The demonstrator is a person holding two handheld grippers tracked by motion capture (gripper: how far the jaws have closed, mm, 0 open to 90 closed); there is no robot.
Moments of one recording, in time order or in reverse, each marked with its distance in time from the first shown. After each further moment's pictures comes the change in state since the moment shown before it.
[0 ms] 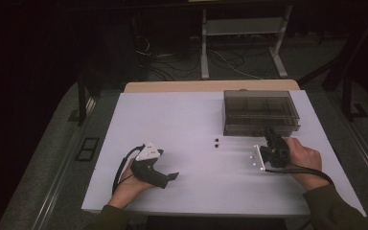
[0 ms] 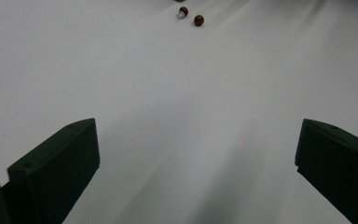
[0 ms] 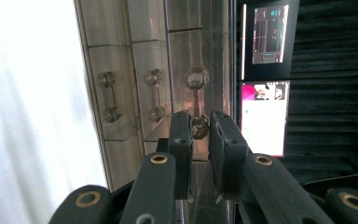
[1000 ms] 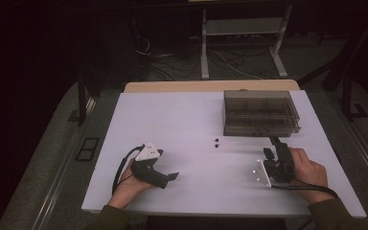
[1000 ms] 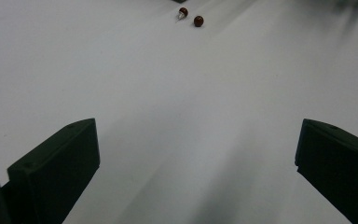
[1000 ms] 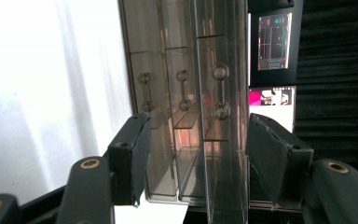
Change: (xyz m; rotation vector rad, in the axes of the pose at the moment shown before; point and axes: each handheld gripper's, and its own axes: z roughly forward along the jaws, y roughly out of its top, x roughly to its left) left arm 0.000 0.000 -0.001 -0.004 0.000 0.002; right arm 0.013 -0.005 -0.035 -0.047 0.037 0.025
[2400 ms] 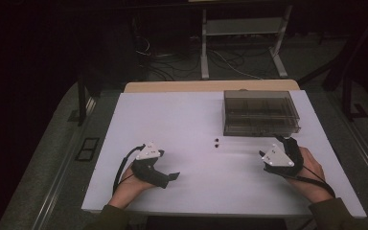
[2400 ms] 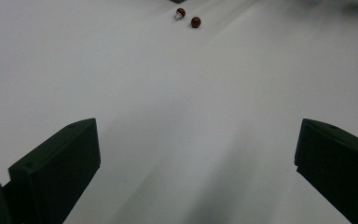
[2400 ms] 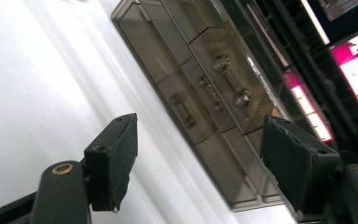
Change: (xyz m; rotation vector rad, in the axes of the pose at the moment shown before) left arm 0.000 0.001 0.001 -0.004 -0.015 -0.029; right arm -0.022 -0.015 0.004 -0.045 0.260 0.572
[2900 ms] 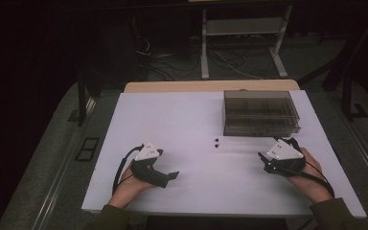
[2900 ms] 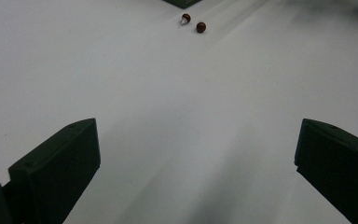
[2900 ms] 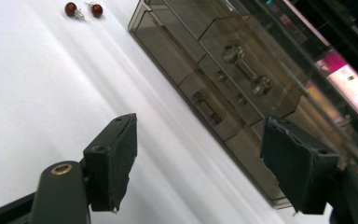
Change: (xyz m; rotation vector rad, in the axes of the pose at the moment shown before) left arm 0.000 -0.001 -0.001 -0.019 0.022 0.002; right arm -0.010 -0.005 0.002 0.000 0.136 0.178
